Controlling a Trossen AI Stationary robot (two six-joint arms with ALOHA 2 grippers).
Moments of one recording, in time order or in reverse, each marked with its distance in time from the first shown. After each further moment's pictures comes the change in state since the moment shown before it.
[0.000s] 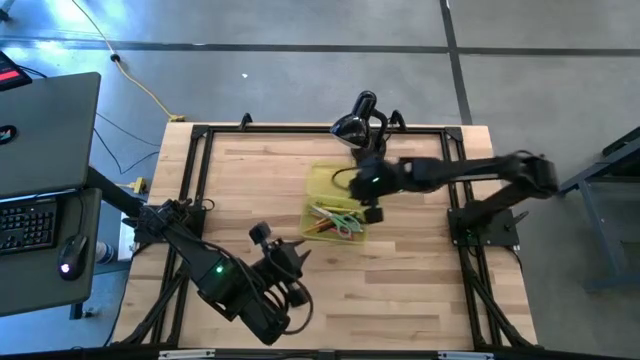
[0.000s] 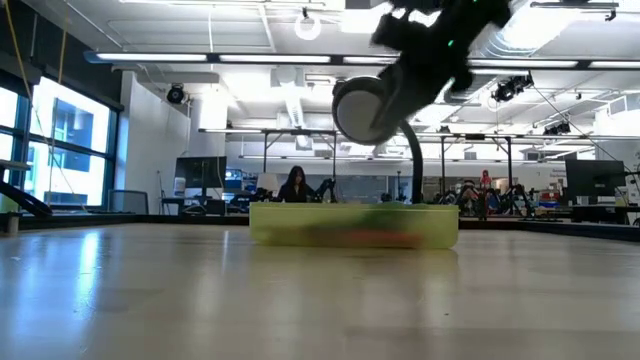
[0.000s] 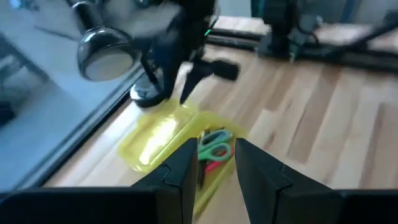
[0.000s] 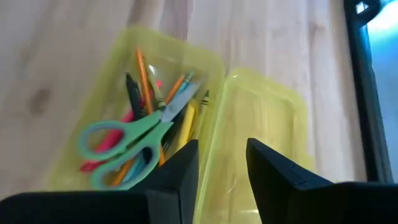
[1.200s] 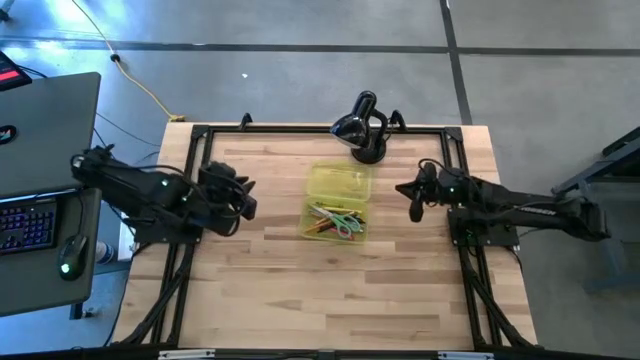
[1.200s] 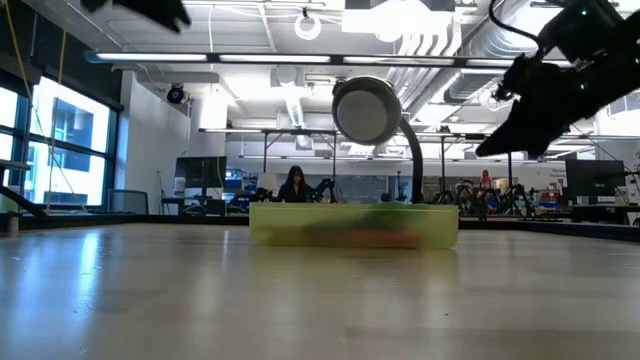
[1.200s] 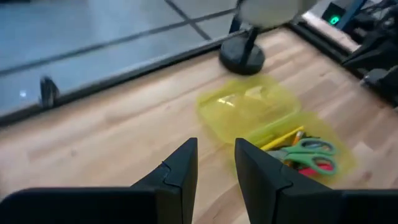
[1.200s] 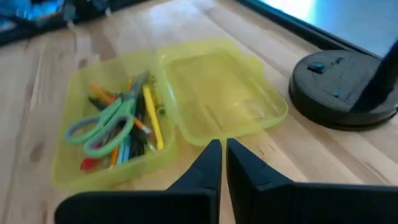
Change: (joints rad) left arm 0.291 -0.932 -1.174 0.421 0.115 -0.195; right arm -0.200 -0.900 -0.825 0.294 -0.018 0.537
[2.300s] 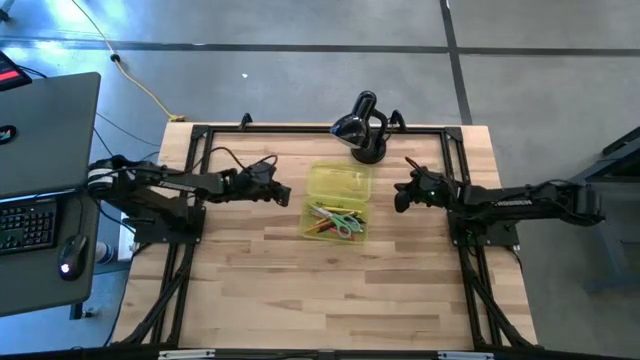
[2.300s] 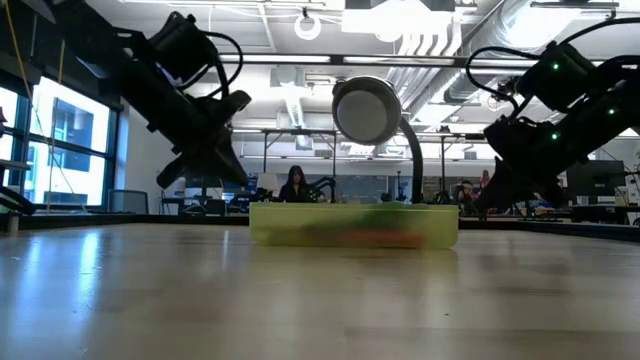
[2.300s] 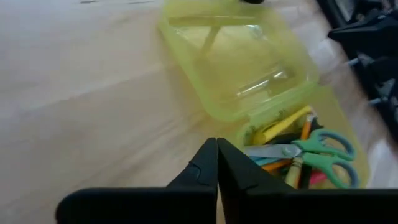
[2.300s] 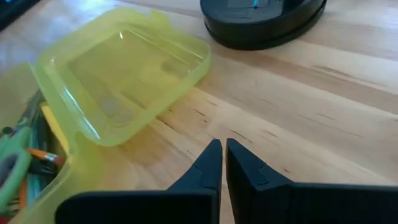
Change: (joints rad) left arm 0.623 0.245 -0.660 1.340 0.792 0.317; right arm -0.033 0.382 -0.126 0.352 0.197 0.397
